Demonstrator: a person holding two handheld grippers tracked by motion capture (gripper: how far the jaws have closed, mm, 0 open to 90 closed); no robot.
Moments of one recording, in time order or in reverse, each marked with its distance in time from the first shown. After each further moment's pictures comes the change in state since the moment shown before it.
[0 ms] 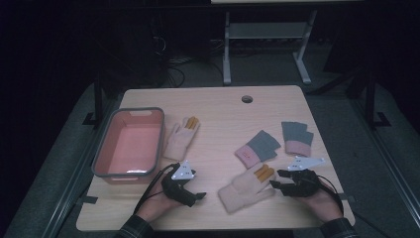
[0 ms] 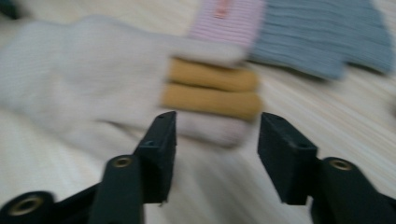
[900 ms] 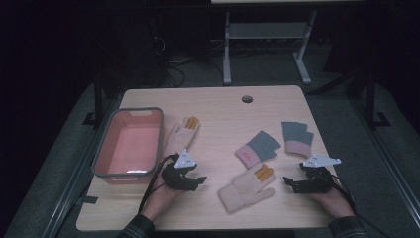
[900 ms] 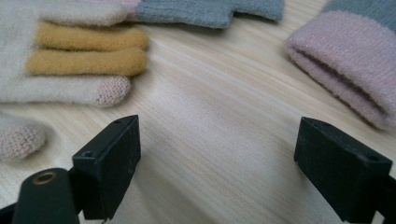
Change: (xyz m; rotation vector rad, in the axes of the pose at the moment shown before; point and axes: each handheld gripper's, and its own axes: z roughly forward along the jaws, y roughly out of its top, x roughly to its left) left arm 0.011 0.029 -0.007 -0.009 0.143 -0.144; right arm -0.042 -0.032 0.000 -0.026 -0.152 0.090
